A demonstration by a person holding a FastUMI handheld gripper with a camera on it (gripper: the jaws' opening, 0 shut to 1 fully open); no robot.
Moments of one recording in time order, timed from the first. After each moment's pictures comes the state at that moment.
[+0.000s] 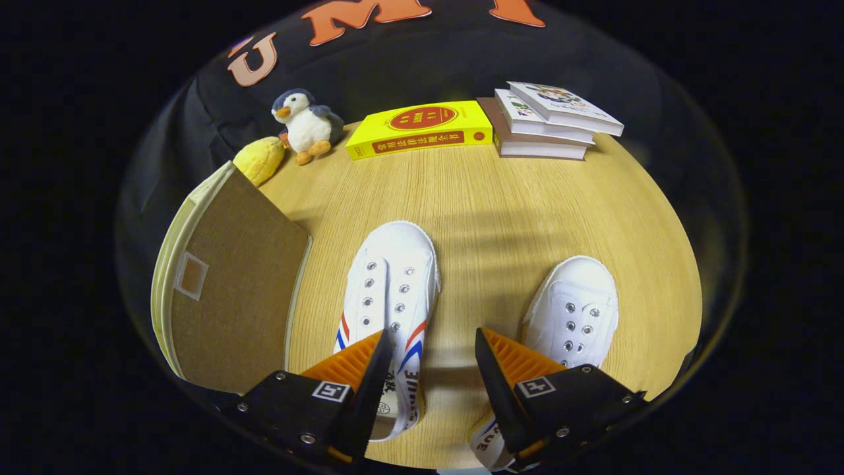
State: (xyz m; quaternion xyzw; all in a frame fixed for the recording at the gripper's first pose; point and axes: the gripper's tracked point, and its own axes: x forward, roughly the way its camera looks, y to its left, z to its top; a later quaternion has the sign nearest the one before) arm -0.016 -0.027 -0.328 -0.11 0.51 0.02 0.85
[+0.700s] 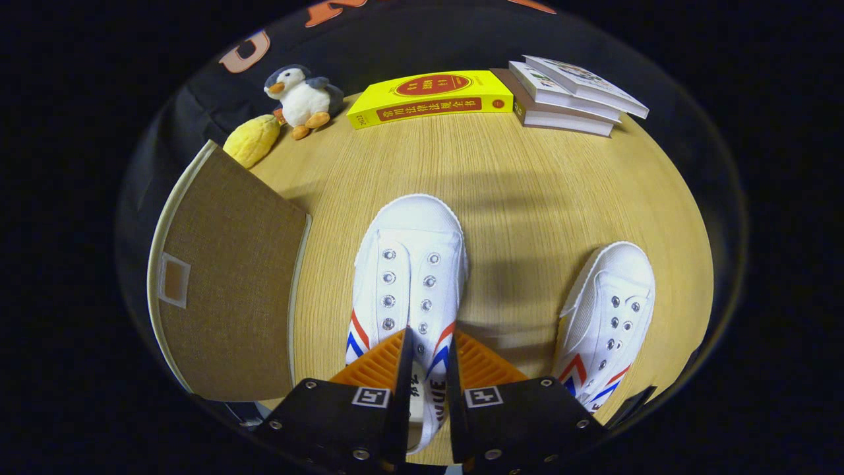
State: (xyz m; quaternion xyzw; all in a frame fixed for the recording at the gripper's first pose) arm -0.019 -0.011 -0.349 -0.09 0.56 0.02 0.82
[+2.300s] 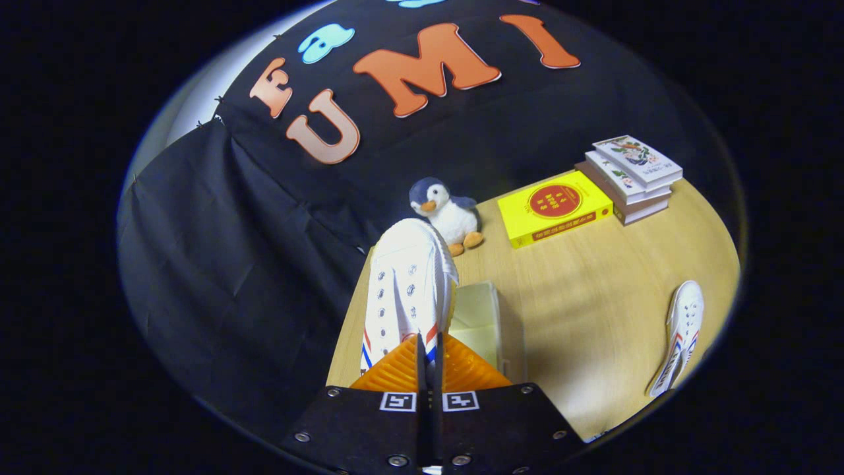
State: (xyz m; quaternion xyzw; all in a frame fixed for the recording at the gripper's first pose) arm -0.017 0.258 -0.209 0.08 0.40 0.14 0.90
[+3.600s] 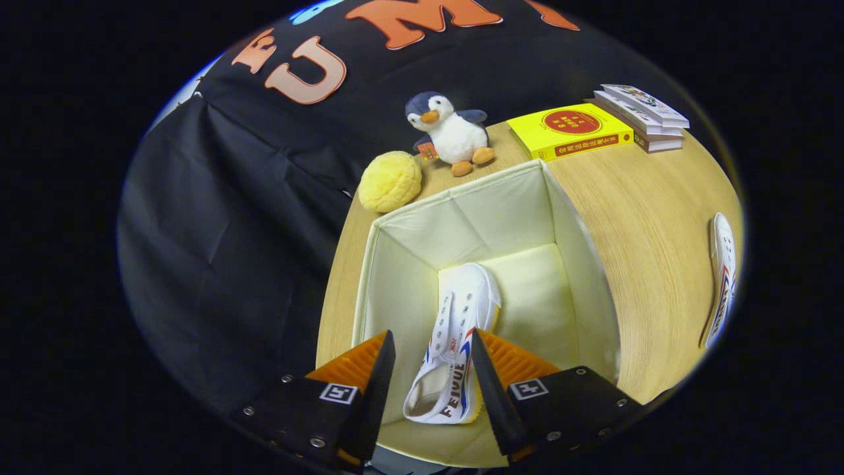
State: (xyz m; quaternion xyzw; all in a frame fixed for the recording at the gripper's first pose) arm -0.057 0.301 -0.302 0.06 0.49 0.11 0.86
